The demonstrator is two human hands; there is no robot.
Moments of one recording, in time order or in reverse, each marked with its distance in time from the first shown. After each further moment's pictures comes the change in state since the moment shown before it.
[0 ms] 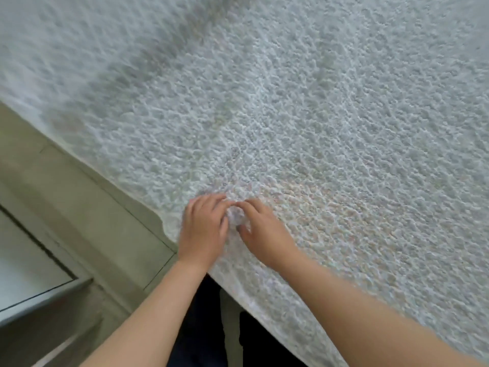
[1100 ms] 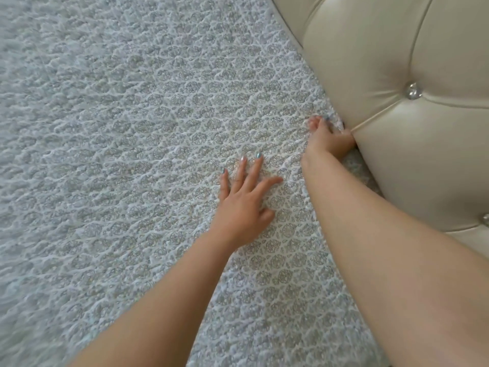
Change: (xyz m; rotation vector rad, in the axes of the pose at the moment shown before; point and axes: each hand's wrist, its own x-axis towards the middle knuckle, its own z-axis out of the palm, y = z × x) left_hand 0.027 0.456 0.221 0.105 -0.767 1.129; right_hand -0.261 0.439 -0.158 1.466 2.360 1.055
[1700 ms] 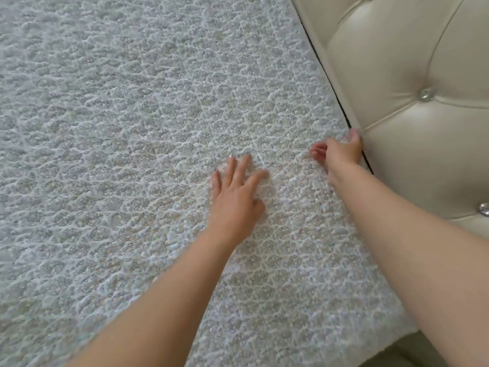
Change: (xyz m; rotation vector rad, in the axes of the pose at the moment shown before) left_hand -0.043 -0.025 -0.006 -0.055 0.161 -0.166; right_hand -0.016 -0.001 -0.039 -0.416 -0.309 0.114
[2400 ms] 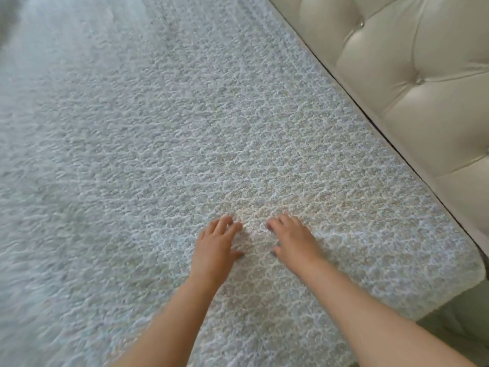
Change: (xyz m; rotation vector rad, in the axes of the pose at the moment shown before) left_hand -0.155 -0.112 -0.065 0.297 -0.097 -0.024; right_hand -0.232 0.141 -0.002 -1.369 -0.619 -0.725
